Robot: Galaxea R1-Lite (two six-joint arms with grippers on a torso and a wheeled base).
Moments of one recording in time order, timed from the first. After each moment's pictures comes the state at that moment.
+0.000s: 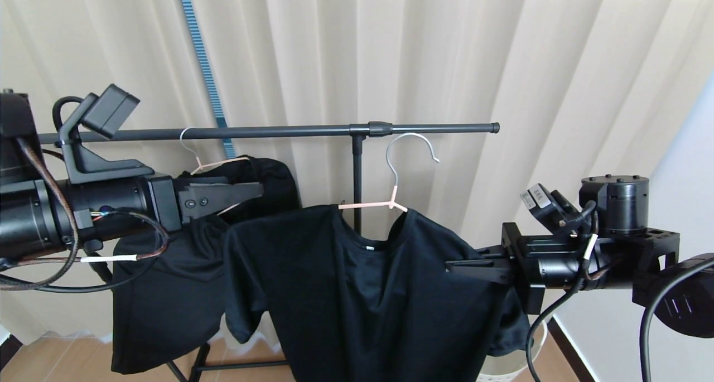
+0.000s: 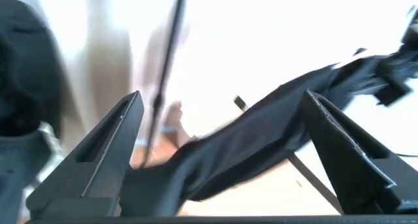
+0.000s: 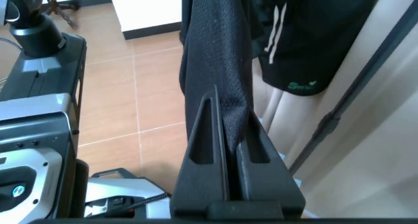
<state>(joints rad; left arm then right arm) -0.19 1.40 -0.83 -0.30 -0.61 -0.11 0.28 1.77 -0.67 -0.64 1.04 -0.31</state>
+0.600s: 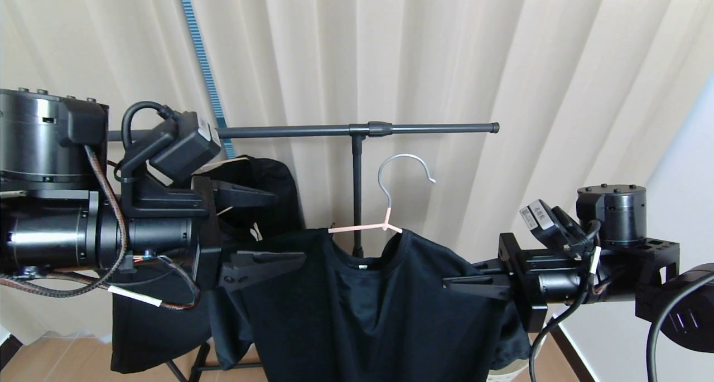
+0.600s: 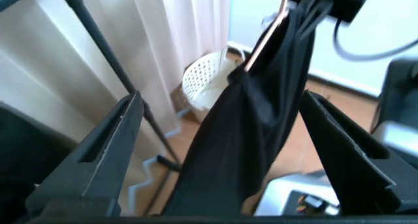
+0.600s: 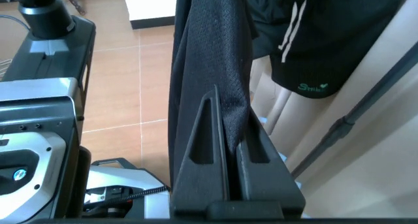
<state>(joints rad) -0.38 1.45 -0.90 -0.09 -0.62 0.42 0.31 1.76 -0.62 -0.64 1.04 -0.40</state>
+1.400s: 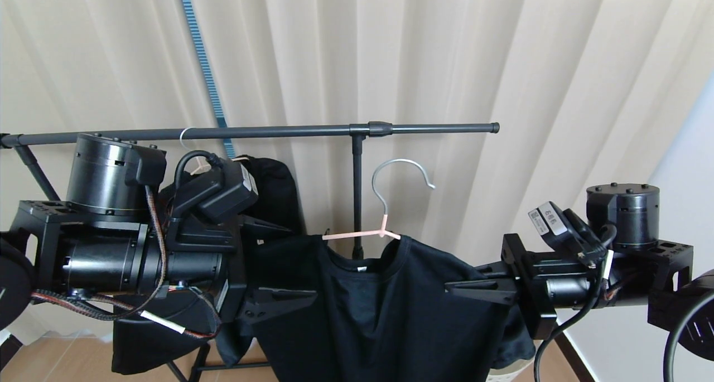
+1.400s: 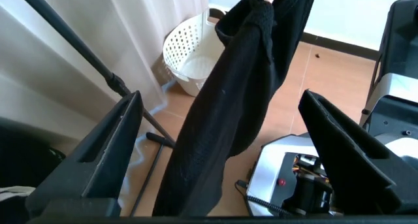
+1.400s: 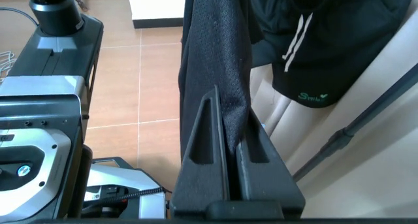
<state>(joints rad) -0.41 1.52 -0.84 -0.10 -0.62 0.46 0.33 1.71 -0.60 -0.64 1.04 -0.42</state>
